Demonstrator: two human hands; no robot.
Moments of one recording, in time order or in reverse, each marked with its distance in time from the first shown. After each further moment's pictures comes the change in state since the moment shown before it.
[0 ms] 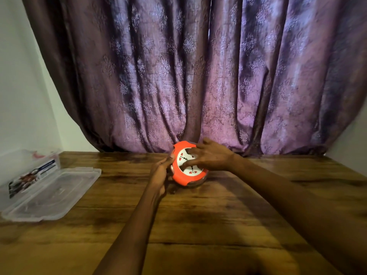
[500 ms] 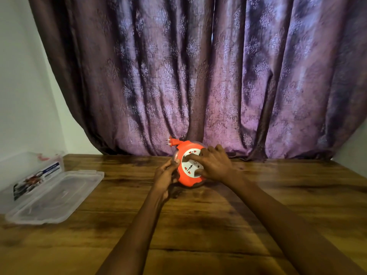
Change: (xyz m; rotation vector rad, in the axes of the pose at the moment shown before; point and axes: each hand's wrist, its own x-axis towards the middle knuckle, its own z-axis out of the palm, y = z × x) left_hand -0.003 -0.001 0.006 0.038 -0.019 0.060; right_hand 0.006 -0.025 0.024 0.181 0.049 0.503
